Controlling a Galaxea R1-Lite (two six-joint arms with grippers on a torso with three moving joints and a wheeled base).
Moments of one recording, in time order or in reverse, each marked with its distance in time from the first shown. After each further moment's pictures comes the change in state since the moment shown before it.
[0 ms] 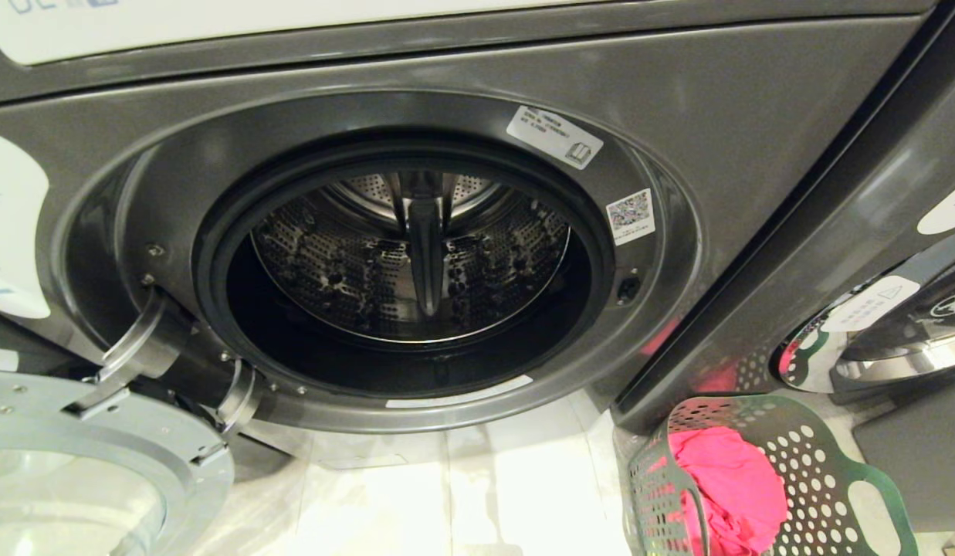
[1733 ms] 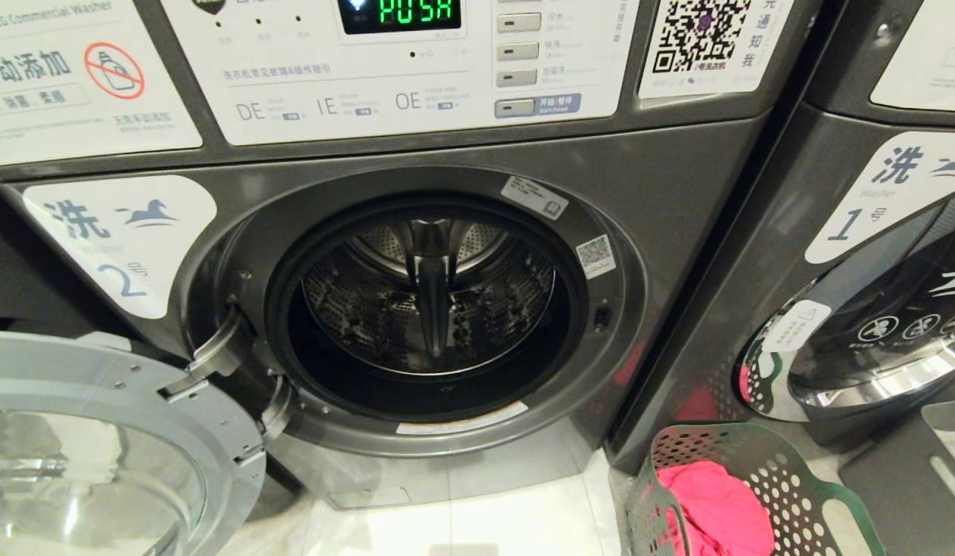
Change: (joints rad) left arm 0.000 0.000 0.000 0.000 -0.003 0.030; right arm 0.000 -0.010 0.001 0.004 -0.002 0.003
